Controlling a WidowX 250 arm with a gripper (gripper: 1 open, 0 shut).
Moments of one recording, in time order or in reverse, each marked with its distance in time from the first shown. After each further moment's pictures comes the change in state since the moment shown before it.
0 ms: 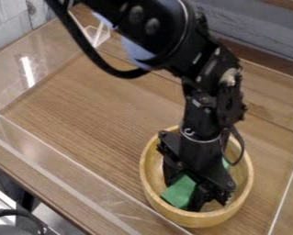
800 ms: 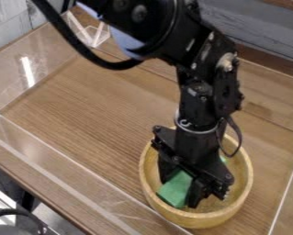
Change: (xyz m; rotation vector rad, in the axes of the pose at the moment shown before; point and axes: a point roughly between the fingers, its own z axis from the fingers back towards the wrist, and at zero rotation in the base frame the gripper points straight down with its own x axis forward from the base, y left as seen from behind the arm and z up) arm -0.006 0.002 0.010 -0.018 0.030 0.036
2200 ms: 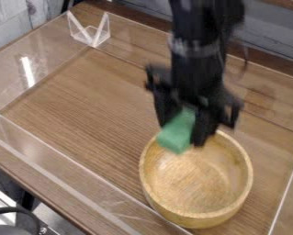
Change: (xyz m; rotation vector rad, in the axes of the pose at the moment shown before) arm 0.005 0.020 0.086 -0.020 -0.104 0.149
